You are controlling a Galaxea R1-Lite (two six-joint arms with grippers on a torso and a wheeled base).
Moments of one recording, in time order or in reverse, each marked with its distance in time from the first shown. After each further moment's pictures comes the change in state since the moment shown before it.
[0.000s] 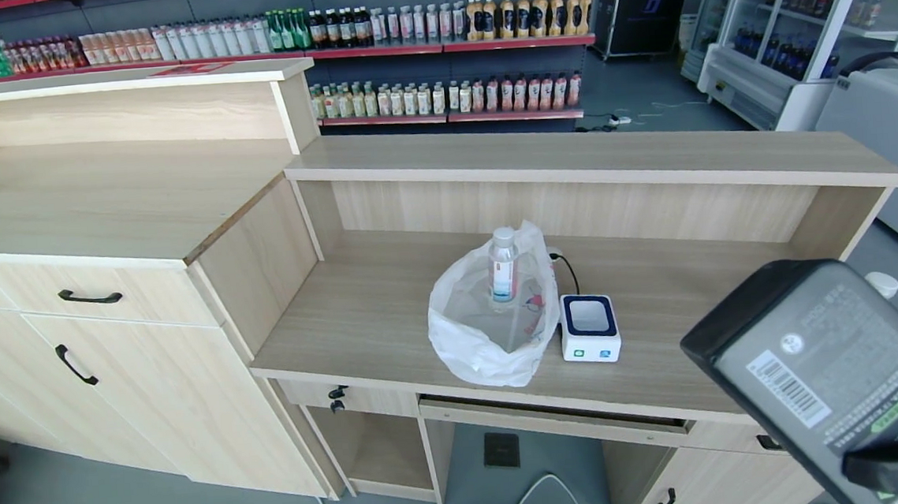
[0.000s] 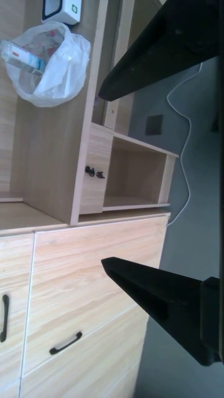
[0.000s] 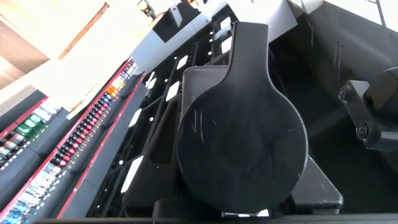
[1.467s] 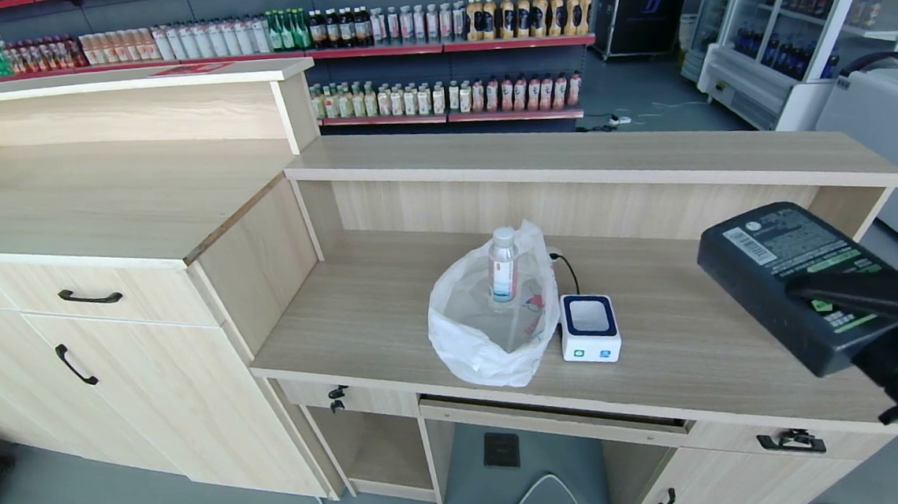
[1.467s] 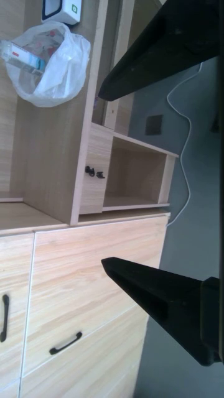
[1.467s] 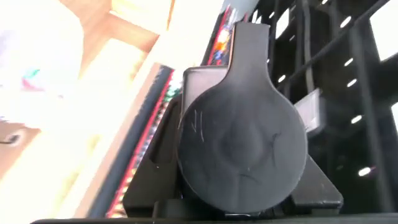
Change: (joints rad) left arm 0.000 0.000 0.000 0.000 0.000 0.000; right arm -0.182 0.010 -0.050 0.040 -0.298 0.764
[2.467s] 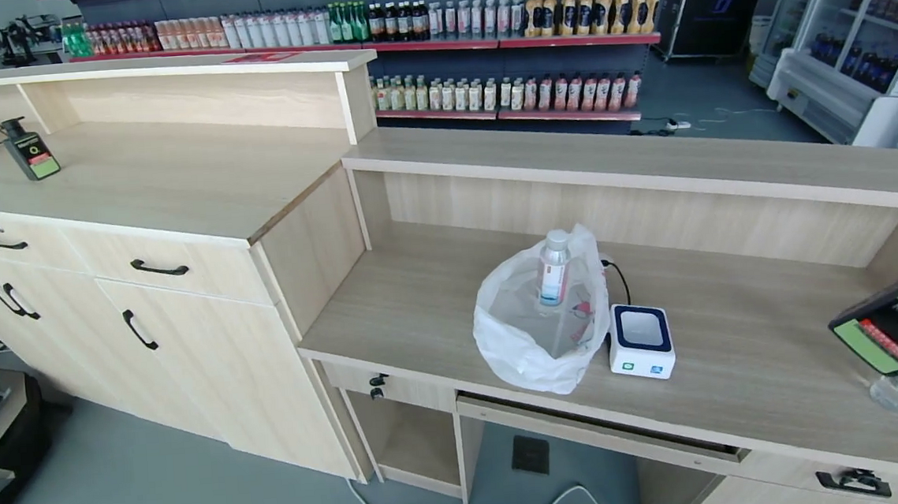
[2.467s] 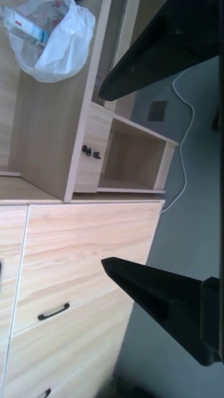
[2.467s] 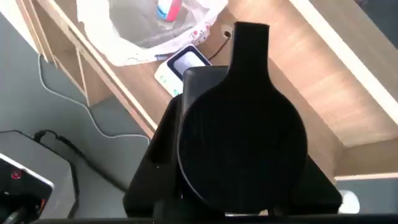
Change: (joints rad) left arm 0.000 0.000 0.000 0.000 0.000 0.000; right arm -0.498 0.018 0.039 0.137 -0.259 1.400
